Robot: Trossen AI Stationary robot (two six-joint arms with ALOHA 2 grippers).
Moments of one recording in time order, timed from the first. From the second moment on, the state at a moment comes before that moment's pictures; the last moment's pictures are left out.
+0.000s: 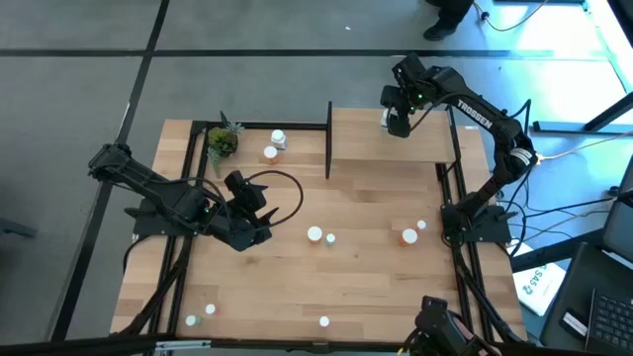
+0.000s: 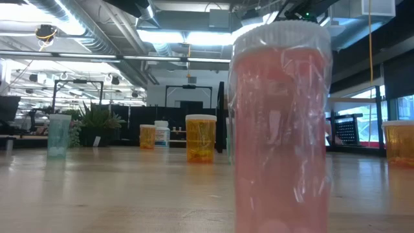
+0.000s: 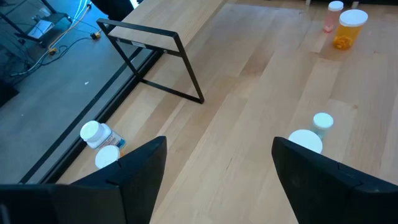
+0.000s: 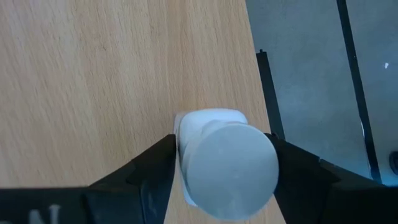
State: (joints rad) left arm -0.45 1.29 1.24 -0.98 -0.87 -0.68; right arm -0.88 1.63 1.57 -1.06 -0.08 -0.69
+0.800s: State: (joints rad) left arm -0.45 1.29 1.24 -0.98 -0.87 -0.68; right arm -0.88 1.47 1.57 -1.07 -0.08 -0.69
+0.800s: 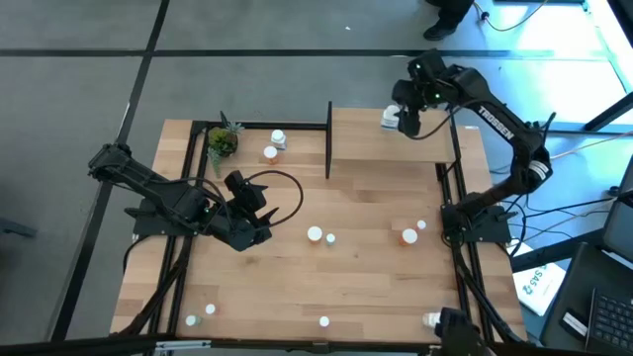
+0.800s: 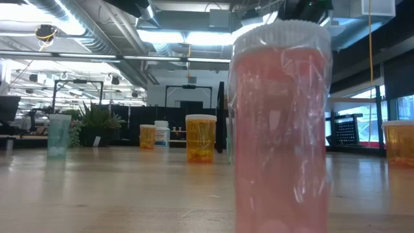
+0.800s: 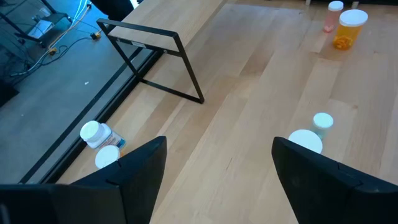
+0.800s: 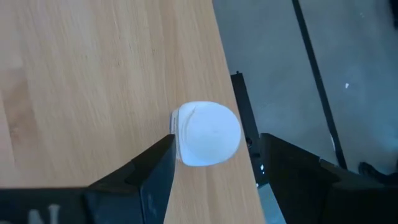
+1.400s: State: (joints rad) left arm -0.45 1.29 1.24 -0.98 -0.87 -0.68; right arm -0.79 1.40 1.51 -1.20 -0.20 -0.66
